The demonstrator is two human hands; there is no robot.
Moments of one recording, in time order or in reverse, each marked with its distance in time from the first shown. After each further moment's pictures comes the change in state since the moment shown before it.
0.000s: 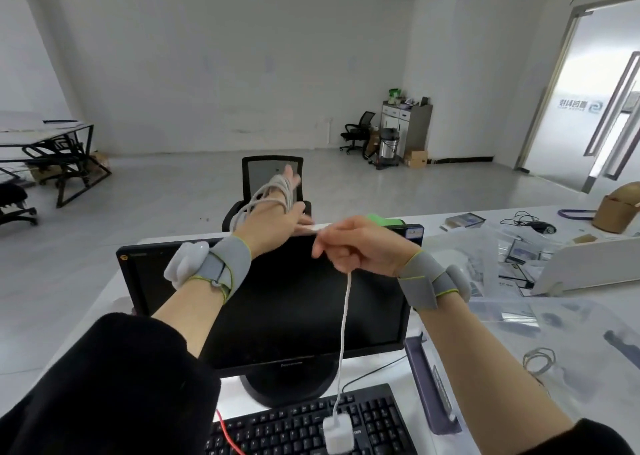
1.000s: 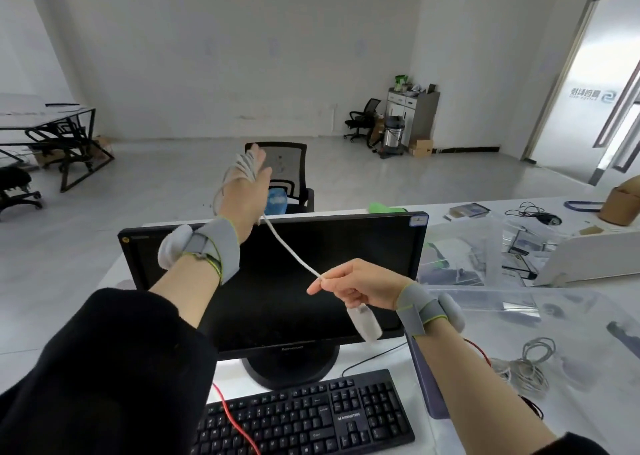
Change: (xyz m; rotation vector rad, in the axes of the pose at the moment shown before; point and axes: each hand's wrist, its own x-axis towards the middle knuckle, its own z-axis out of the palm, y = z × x) left_hand 0.016 -0.026 -0.013 -0.257 0.454 -0.094; right_hand -0.003 0.075 0.004 -0.151 -0.002 0.202
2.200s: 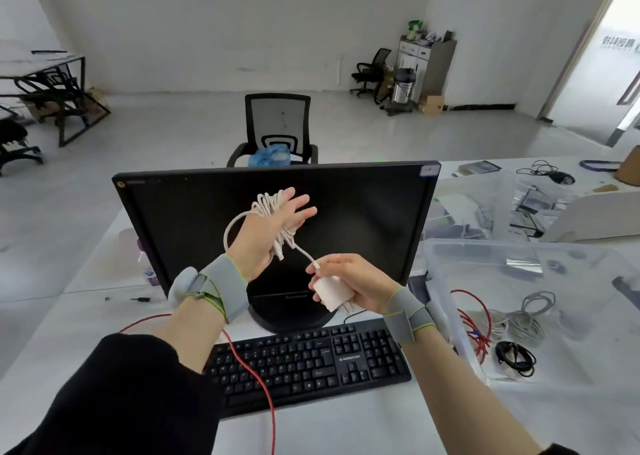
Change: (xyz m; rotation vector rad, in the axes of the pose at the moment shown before) left_hand -0.087 -0.071 0.003 -0.506 -0.367 -0.397; right_hand 0.005 0.048 0.062 0.377 0.196 0.119
